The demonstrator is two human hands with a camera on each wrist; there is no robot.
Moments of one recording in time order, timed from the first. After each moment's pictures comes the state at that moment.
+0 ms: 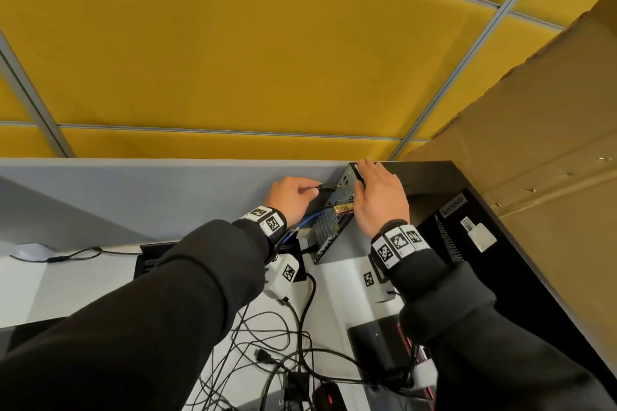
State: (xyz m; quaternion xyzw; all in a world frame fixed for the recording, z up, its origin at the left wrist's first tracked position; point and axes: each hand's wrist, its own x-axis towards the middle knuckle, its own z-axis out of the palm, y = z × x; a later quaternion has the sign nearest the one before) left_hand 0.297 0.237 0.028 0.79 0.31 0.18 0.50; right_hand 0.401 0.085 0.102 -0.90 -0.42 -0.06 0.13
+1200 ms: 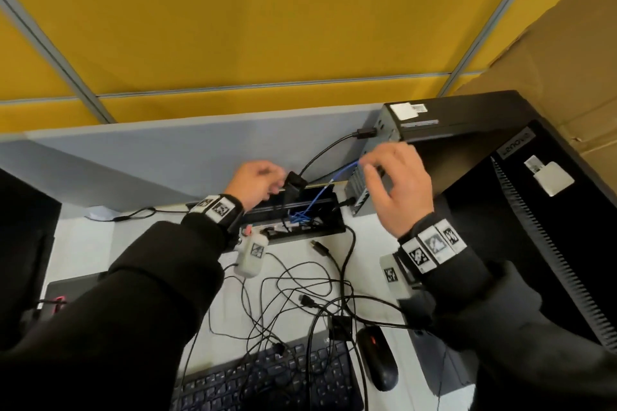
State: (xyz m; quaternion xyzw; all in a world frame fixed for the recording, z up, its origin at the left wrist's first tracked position) left_hand 0.180 0.284 -0.027 0.72 0.38 0.11 0.56; right_hand 0.341 0.055 0.069 -0.74 -0.53 -0.11 0.39
